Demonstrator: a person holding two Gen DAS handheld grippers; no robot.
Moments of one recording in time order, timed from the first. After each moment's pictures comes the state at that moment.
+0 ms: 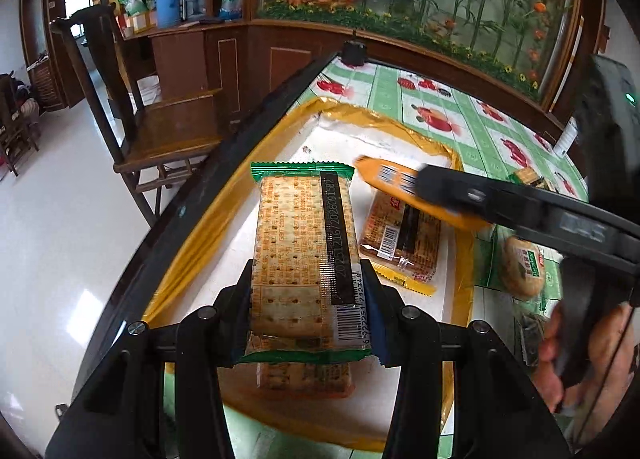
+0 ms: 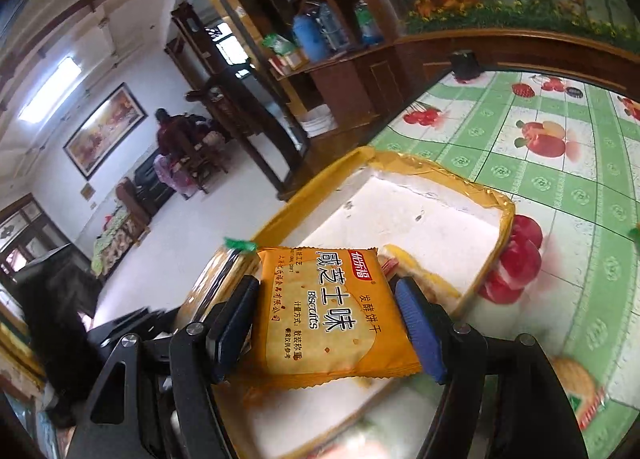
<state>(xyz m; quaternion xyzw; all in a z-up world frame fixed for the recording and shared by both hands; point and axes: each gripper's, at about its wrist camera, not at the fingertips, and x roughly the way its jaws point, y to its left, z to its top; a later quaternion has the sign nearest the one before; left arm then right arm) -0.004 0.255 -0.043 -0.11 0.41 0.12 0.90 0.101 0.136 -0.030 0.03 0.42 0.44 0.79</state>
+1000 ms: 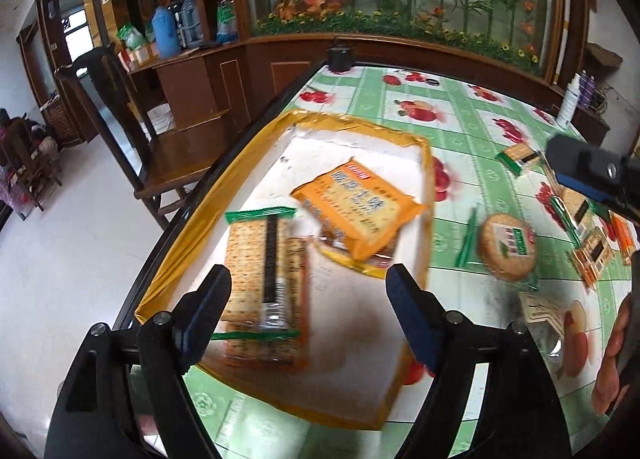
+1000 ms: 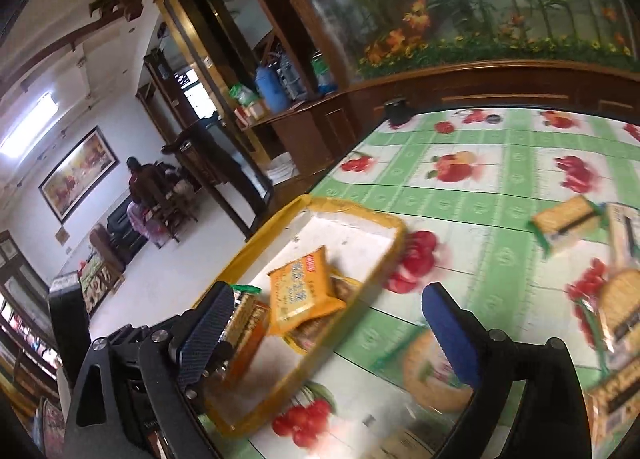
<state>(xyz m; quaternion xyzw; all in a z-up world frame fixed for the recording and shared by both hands) -0.016 0.193 -0.017 -0.03 0.40 0.15 0.90 0.076 0.025 0.011 0.08 0.36 0.38 0.85</state>
